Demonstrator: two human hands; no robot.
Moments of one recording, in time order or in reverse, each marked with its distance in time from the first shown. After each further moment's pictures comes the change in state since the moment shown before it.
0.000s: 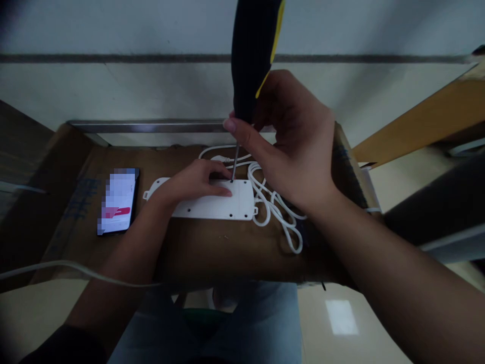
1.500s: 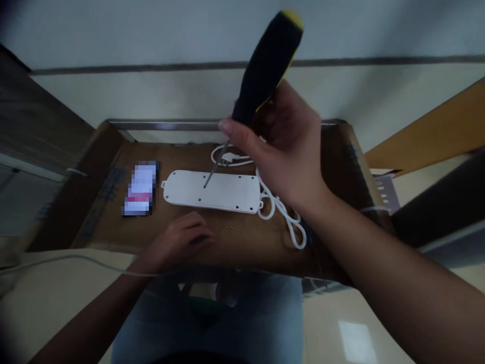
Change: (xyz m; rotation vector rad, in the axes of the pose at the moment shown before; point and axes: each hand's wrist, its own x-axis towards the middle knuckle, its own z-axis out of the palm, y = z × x) left_hand -0.153 0.025 0.075 0.370 0.195 0.106; right_hand -0.008 -0.014 0.016 0.265 0.054 0.079
